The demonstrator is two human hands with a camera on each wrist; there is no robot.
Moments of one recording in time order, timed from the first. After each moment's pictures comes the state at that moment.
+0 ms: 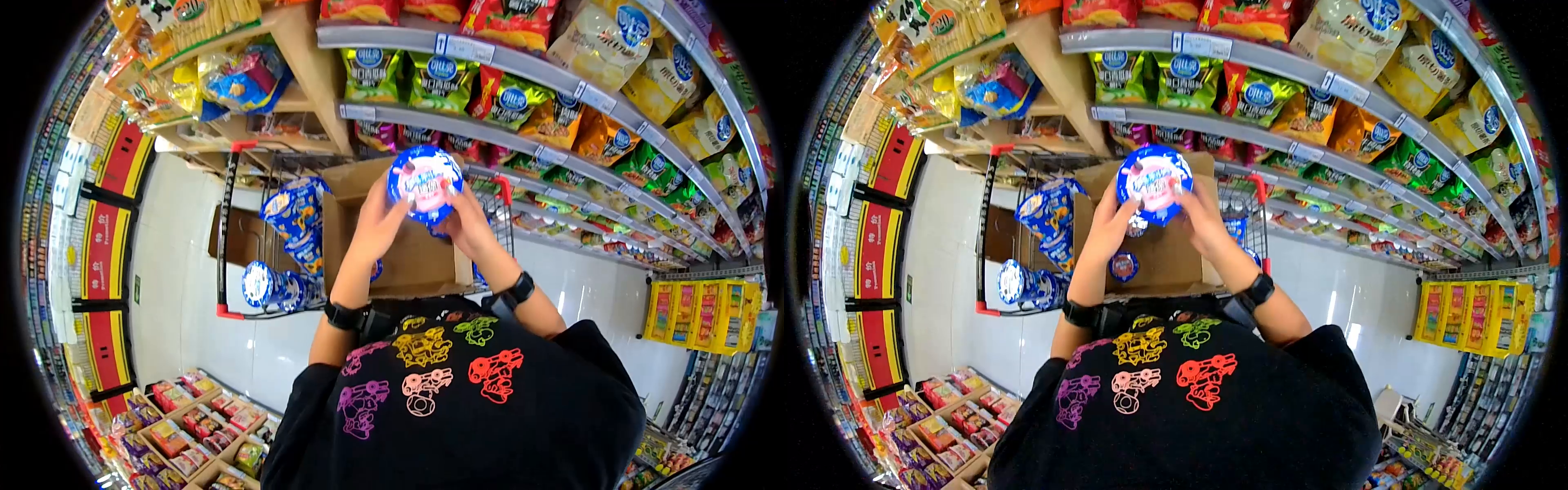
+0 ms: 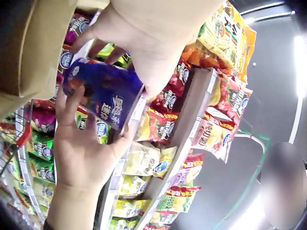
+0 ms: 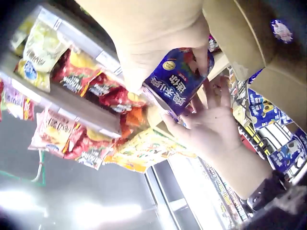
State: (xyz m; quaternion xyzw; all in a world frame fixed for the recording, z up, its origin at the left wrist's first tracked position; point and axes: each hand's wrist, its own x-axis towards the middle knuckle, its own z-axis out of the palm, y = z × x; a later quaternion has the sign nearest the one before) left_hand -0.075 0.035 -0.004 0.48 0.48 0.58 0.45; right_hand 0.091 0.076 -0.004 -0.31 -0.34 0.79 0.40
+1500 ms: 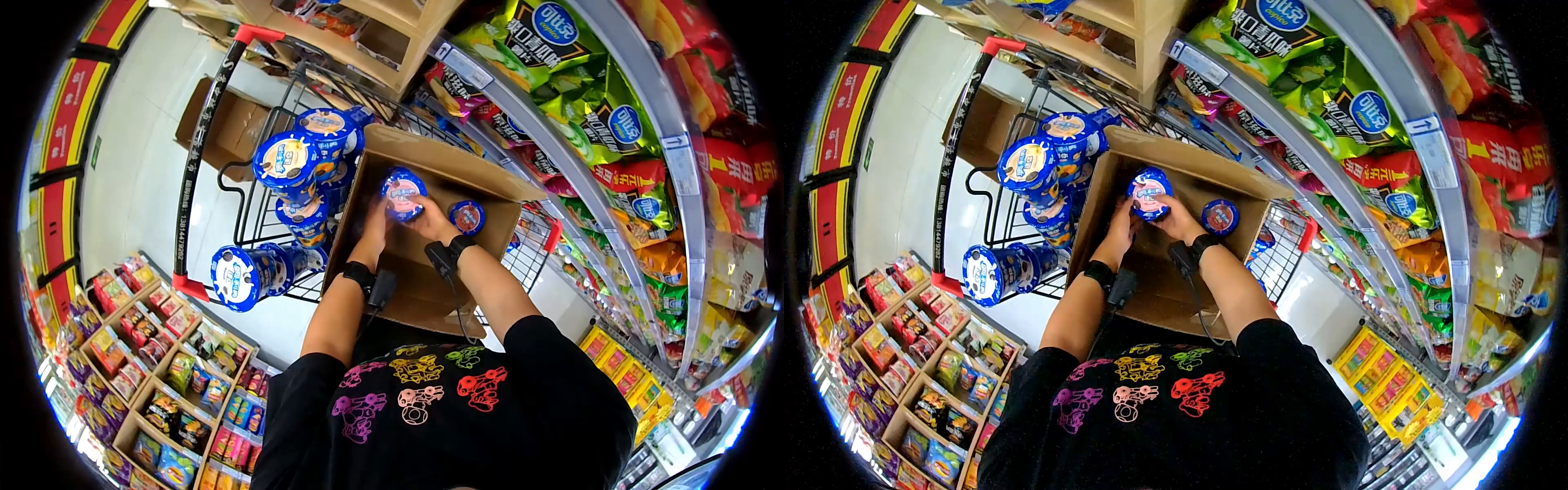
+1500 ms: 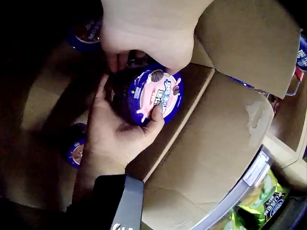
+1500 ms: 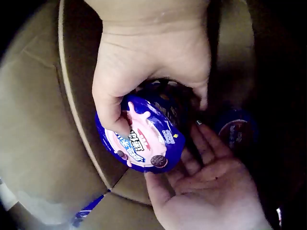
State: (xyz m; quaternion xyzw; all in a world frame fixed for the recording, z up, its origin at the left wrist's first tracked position) left_hand -0.139 0.042 -0.327 -0.17 0.55 0.58 0.57; right_hand -0.037 0.143 -0.325 -0.41 -0.11 0.90 0.06
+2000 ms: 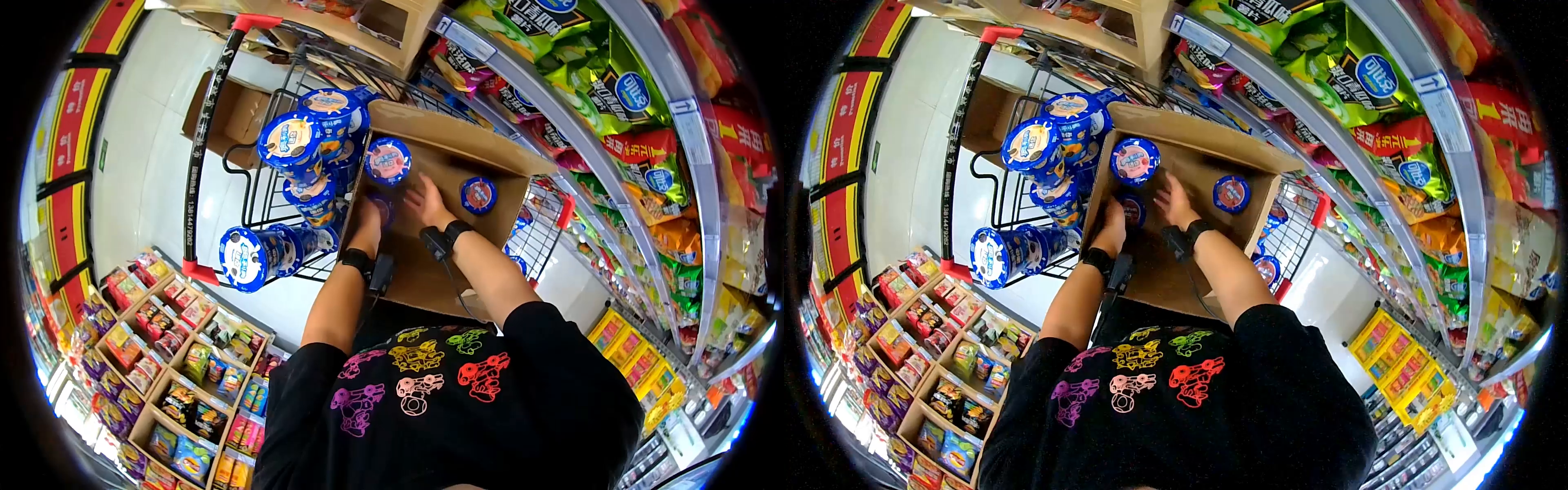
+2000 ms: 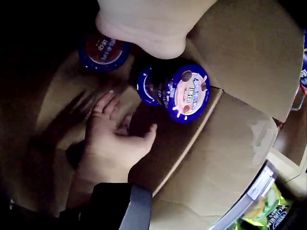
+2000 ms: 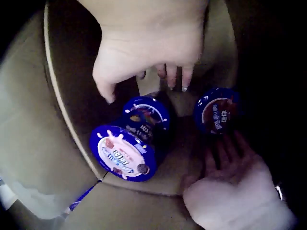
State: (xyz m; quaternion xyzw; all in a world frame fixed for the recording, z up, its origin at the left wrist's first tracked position) left_hand -0.154 -0.039 -0.432 -0.06 0.72 0.47 0.51; right_hand -0.040 0.098 -0.356 -0.52 -0.13 0.84 0.09
